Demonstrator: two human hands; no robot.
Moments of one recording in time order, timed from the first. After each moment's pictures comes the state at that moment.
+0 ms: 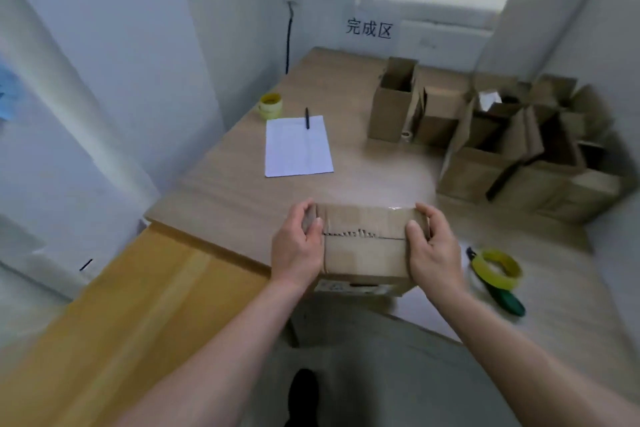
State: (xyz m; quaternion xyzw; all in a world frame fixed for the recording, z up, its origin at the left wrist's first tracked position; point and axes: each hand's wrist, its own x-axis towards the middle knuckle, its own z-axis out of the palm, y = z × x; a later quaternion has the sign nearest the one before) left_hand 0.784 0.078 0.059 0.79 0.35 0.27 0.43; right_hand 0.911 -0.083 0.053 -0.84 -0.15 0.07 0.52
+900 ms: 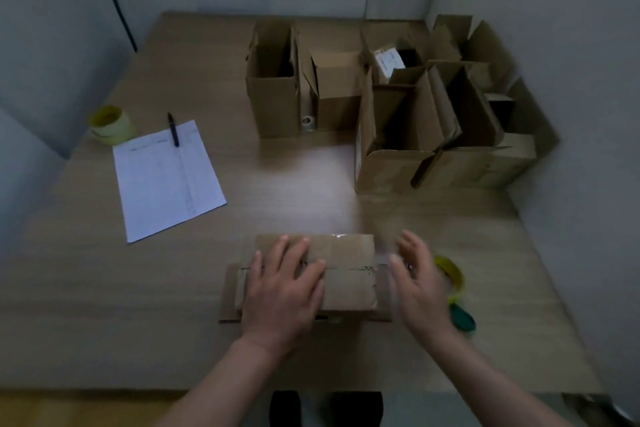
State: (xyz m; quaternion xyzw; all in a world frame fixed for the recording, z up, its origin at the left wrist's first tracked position) left_hand 0.950 0.073 -0.021 0.99 0.06 0.08 0.10; right_hand 1.034 -0.136 -0.019 -0.86 -0.04 0.08 0.51
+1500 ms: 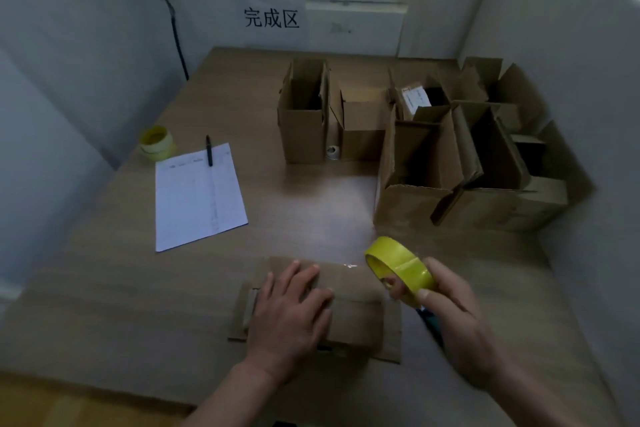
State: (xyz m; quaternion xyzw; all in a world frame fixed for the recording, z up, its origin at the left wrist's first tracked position) left_hand 0.950 0.073 -0.022 0.98 0.06 0.13 0.12; right_hand 1.059 -0.152 0.049 -0.72 -0.23 0.19 0.63
